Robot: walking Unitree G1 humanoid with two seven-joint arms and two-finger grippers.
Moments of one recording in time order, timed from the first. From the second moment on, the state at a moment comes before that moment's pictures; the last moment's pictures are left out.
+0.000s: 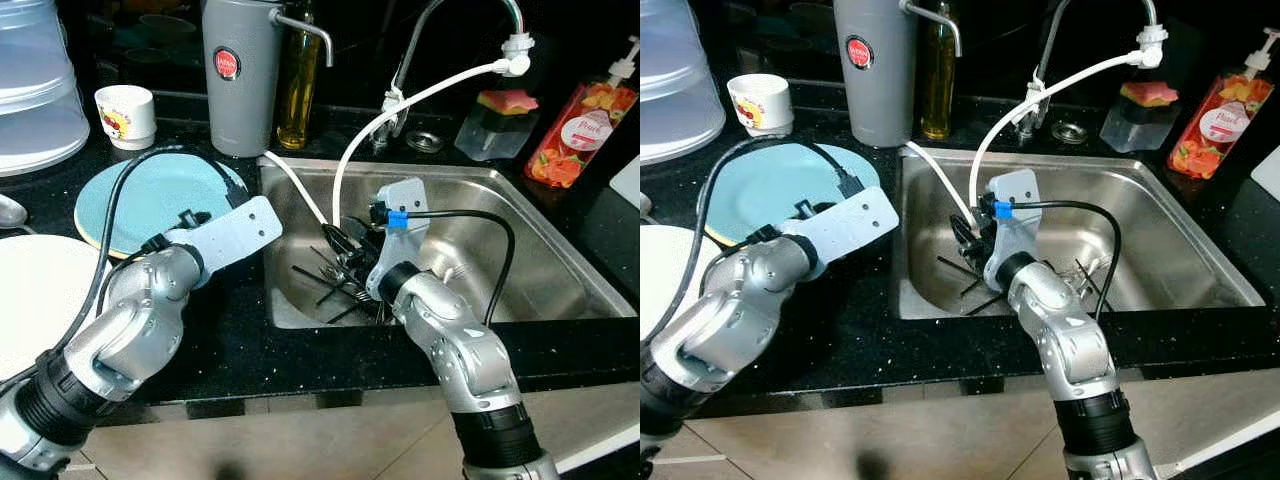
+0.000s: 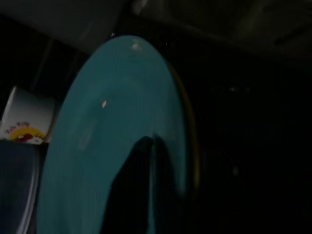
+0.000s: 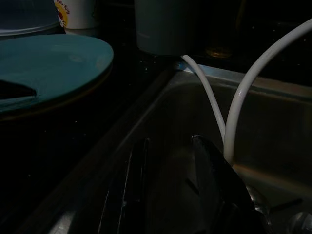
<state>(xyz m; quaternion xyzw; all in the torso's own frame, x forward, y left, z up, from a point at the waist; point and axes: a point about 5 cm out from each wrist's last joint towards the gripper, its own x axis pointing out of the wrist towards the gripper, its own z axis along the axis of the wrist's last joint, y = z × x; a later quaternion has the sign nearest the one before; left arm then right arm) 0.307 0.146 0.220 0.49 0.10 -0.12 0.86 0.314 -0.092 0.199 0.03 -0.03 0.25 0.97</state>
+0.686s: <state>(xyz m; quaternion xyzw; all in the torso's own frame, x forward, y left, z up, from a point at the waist) 0.306 0.095 0.255 0.49 -0.16 -0.16 0.84 0.317 -0.095 0.202 0.04 -0.04 0.24 0.97</state>
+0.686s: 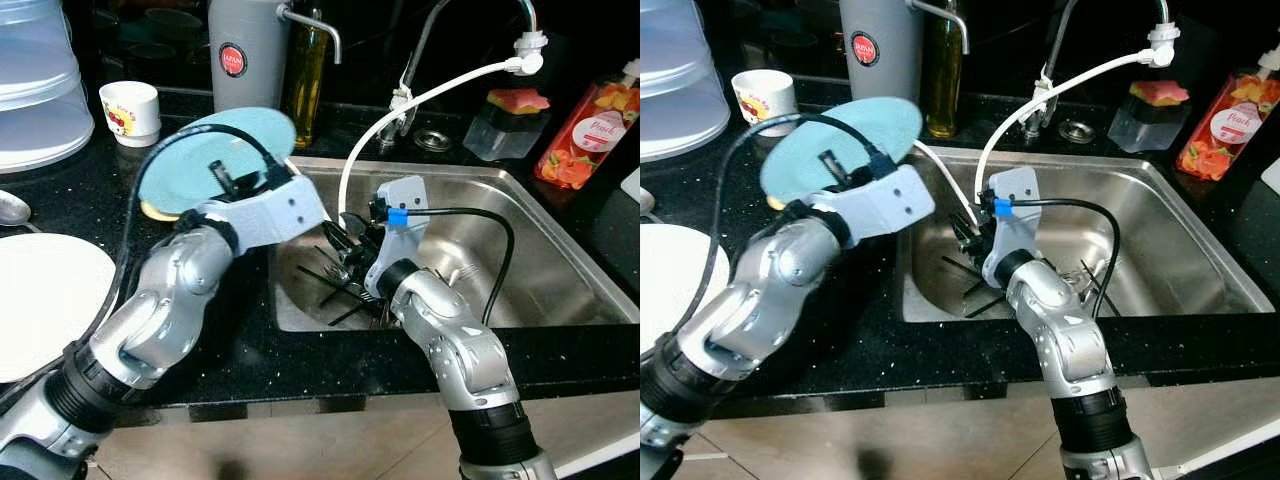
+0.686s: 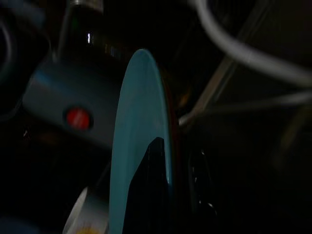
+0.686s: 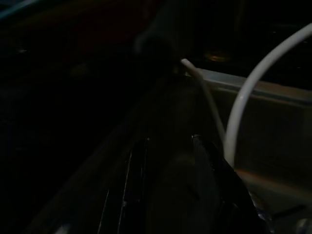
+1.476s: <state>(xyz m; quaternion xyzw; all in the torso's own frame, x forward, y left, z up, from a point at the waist) 0.312 0.035 0.279 0.22 -0.23 -0.36 0.88 0.338 -0.160 0.192 0.04 -0.01 -0.01 1.00</state>
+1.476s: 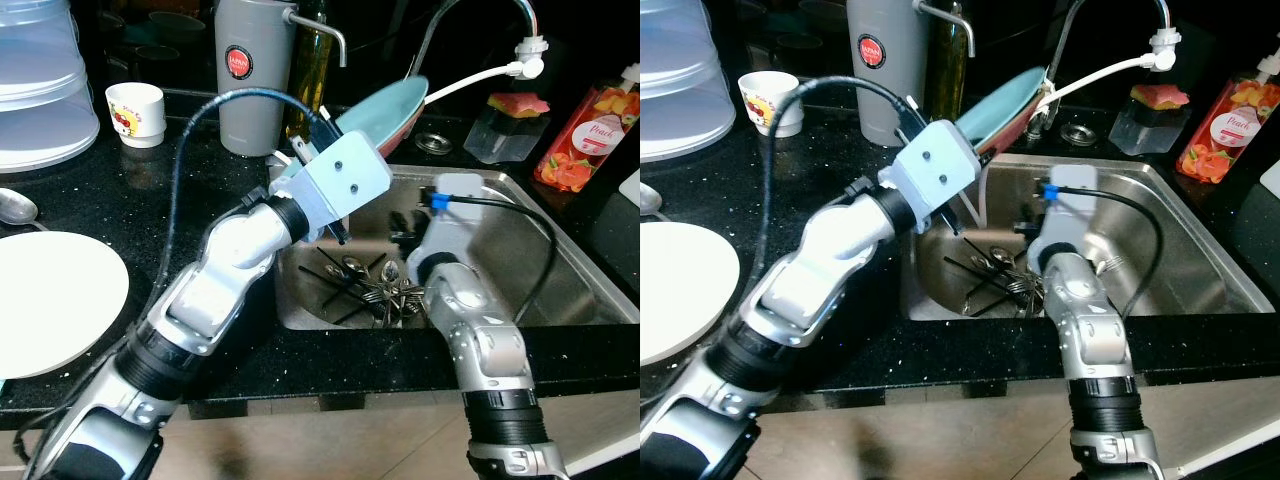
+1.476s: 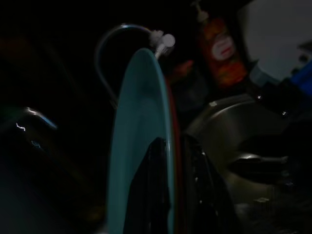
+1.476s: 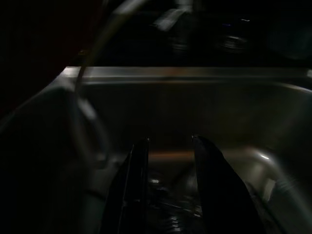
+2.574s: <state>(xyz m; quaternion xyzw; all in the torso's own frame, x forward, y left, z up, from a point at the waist) 0.329 0.047 0.274 0.23 -0.20 -0.36 0.88 0.336 -0.177 0.197 0.07 -0.04 -0.11 0.99</state>
